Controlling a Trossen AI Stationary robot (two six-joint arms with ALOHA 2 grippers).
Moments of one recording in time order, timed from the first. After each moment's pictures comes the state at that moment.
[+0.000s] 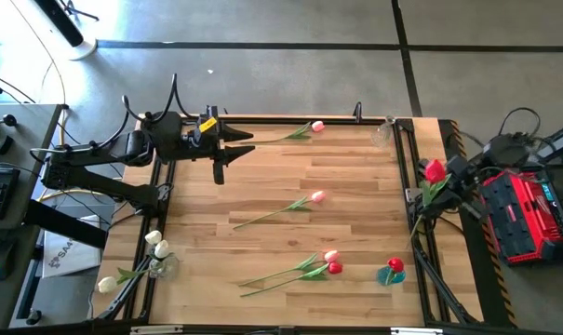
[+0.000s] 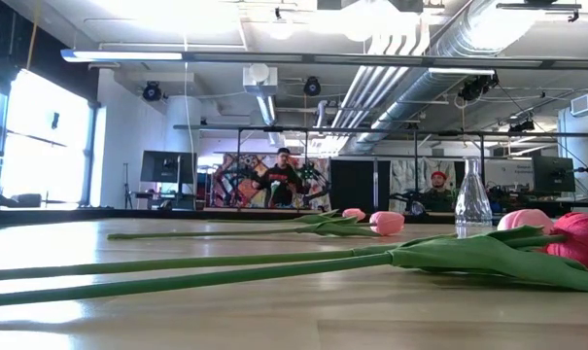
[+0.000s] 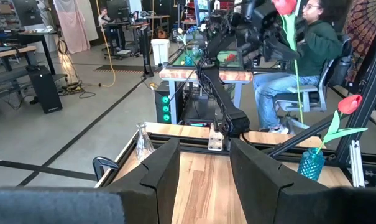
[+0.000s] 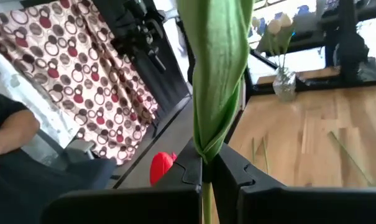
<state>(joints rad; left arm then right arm) 0.09 1.07 1.19 -0.22 -0.12 0.02 0.55 0.48 1.04 -0.71 -0.04 0.37</state>
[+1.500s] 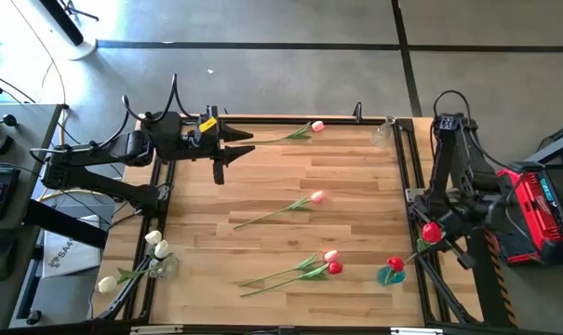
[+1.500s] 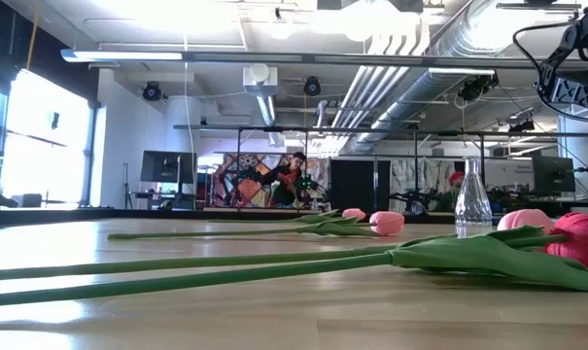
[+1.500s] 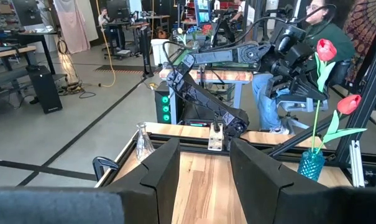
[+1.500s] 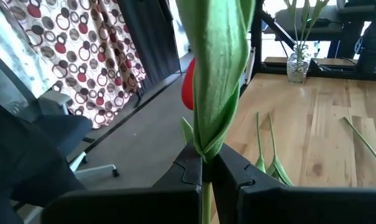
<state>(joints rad) 0.09 1.07 1.19 -0.22 -0.12 0.02 1.46 0.56 0.72 -0.50 0.83 0.44</state>
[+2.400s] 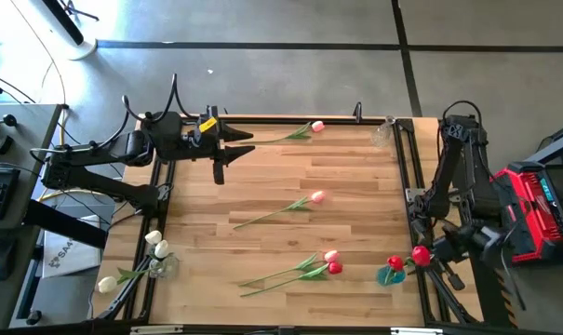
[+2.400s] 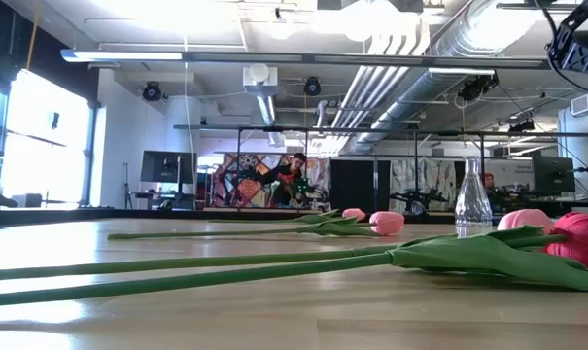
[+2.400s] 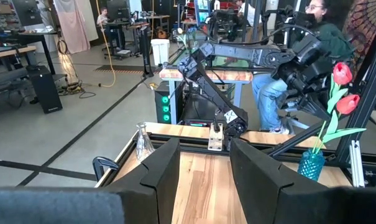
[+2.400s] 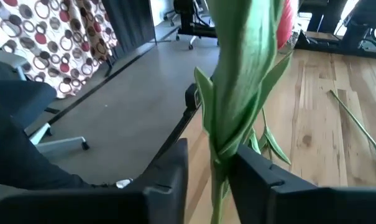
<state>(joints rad) 0.09 1.07 1.19 -0.22 -0.12 0.02 1.47 0.80 0.72 -0.51 0.88 0.57</state>
